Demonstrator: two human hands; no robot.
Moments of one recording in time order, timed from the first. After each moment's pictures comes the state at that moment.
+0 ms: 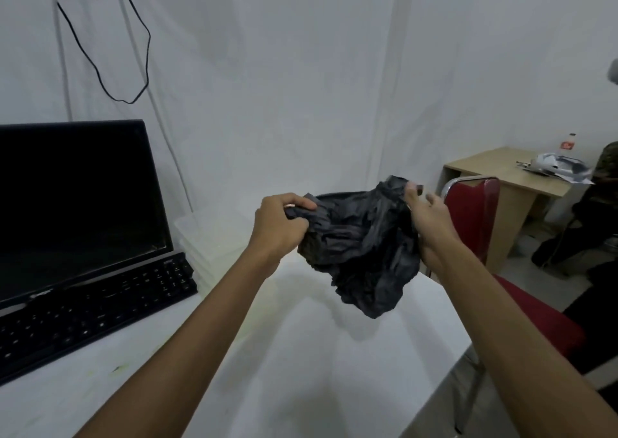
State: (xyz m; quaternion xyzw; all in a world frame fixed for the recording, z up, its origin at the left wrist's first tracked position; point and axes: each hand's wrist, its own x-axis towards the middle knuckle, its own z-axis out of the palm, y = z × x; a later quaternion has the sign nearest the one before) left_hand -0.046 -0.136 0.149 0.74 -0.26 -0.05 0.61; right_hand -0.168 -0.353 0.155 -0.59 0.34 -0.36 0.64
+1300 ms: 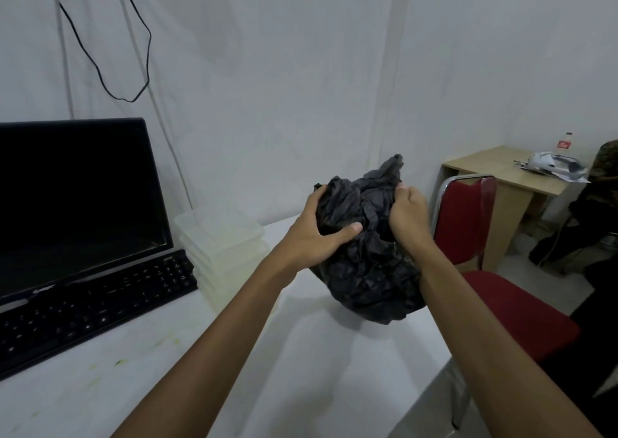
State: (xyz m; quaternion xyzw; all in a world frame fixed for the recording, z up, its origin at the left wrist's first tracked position) left_hand -0.084 -0.147 0.146 0.72 -0.37 -0.20 0.56; right_hand -0.160 -0.321 0.159 -0.72 0.31 -0.41 0.46
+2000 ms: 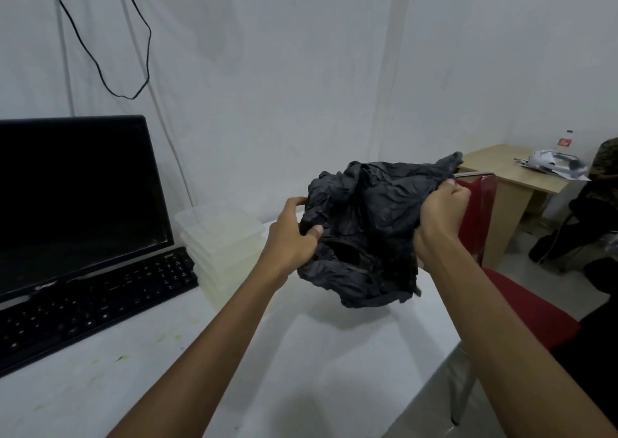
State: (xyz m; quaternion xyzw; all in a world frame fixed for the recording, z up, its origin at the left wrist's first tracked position) left_hand -0.073 -0.137 0.129 0.76 -0.28 -0.12 0.57; right_hand -0.166 -0.350 0.164 -0.49 0.36 -0.56 0.56
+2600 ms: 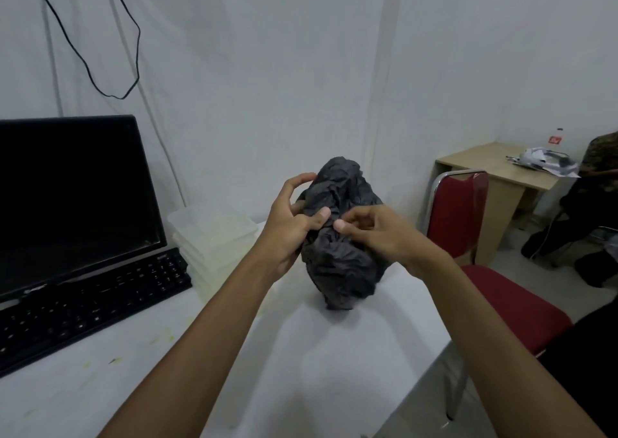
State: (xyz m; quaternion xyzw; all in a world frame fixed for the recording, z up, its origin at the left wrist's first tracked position) left_hand -0.075 -0.145 0.144 0.53 -0.29 -0.25 0.75; right_hand -0.190 -0.310 0.151 -0.87 0.11 -0.16 0.45
